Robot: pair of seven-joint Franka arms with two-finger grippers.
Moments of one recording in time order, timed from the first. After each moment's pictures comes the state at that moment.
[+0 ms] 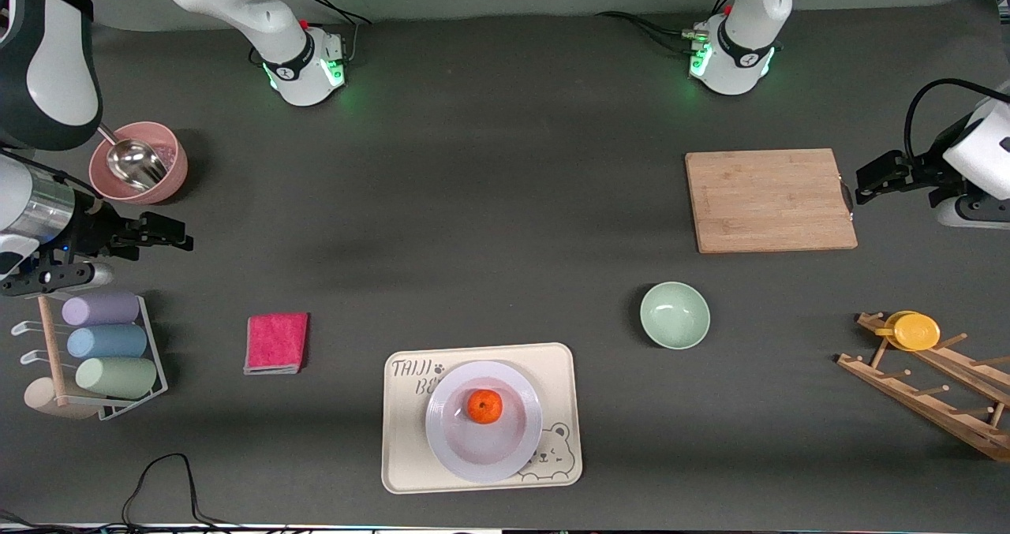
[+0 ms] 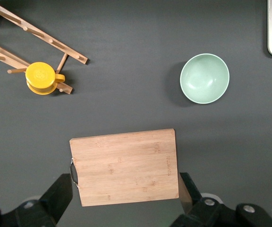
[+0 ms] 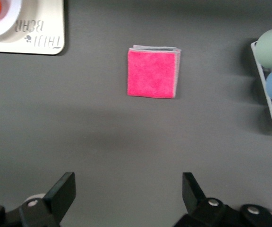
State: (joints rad) left arm 0.01 0.00 -0.04 -1.64 0.01 1.61 0.04; right arm 0.30 0.12 -0.36 -1.70 0.15 1.72 -0.19
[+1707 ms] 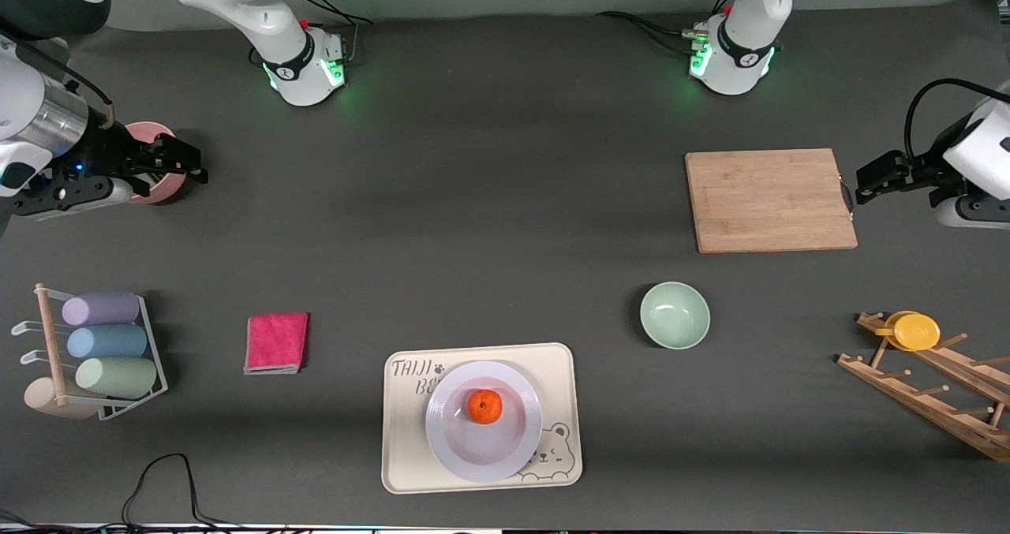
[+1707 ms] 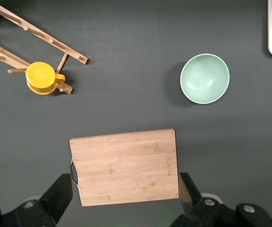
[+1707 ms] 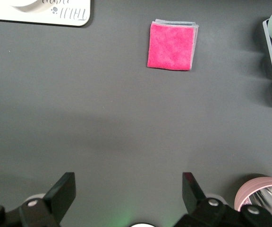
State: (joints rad) left arm 0.01 0.00 -0.04 -1.64 0.01 1.61 0.04; right arm 0.17 -0.11 -0.12 -1.81 0.08 1.62 -0.09
